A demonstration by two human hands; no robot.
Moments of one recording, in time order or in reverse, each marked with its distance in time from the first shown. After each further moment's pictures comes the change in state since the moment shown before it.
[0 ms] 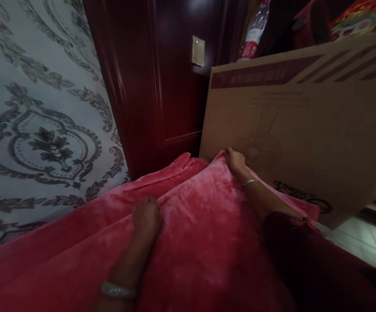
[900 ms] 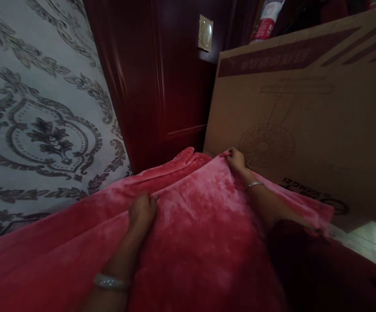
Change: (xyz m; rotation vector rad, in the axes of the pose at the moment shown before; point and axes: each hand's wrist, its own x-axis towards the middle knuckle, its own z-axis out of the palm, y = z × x) left_hand 0.012 -0.015 0.003 -0.167 -0.001 -0.161; right_hand -0.001 0.001 0.041 0.349 -0.063 0.051
